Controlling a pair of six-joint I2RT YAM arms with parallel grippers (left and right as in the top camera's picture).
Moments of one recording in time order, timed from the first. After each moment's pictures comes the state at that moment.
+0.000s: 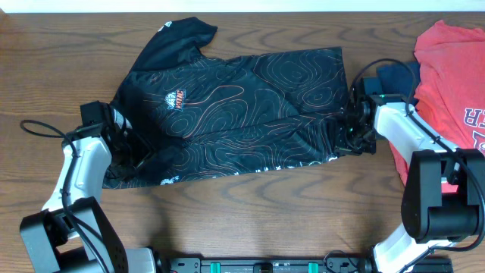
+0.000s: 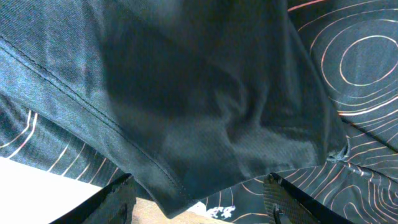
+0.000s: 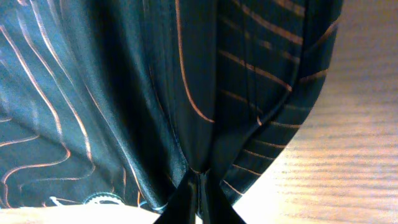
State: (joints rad) left arm 0.29 1.56 0.90 -0.81 0.23 -0.44; right arm 0.06 1.83 1.10 -0.85 -0.15 0.21
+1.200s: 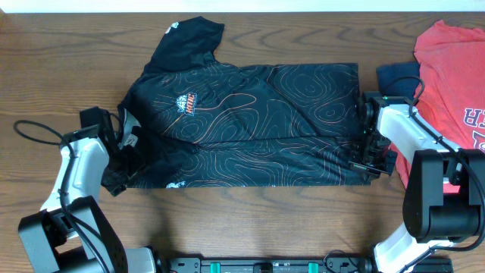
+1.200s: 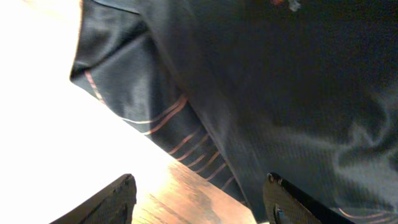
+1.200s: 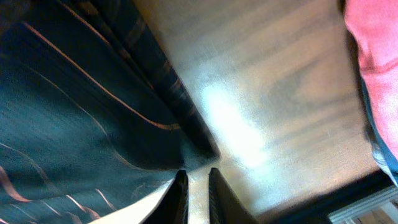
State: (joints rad) left arm 0.32 1.56 0.89 -0.92 0.04 -0.44; right arm 0.03 1.83 1.09 -1.13 0.15 0.53
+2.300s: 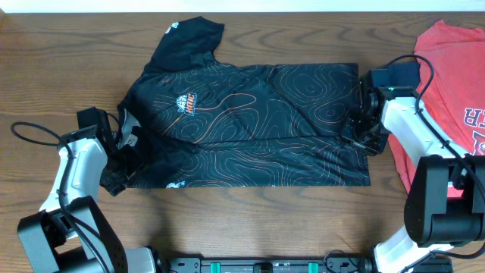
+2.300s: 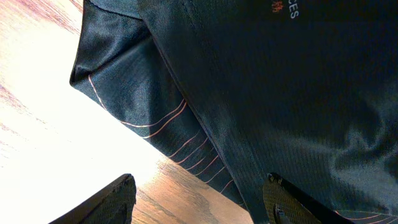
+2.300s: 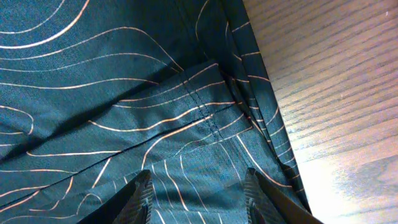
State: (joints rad) left arm 0.33 1.56 0.89 -0.91 0.05 -0.44; right arm 0.03 1.80 1.18 -0.96 -0.04 0.51
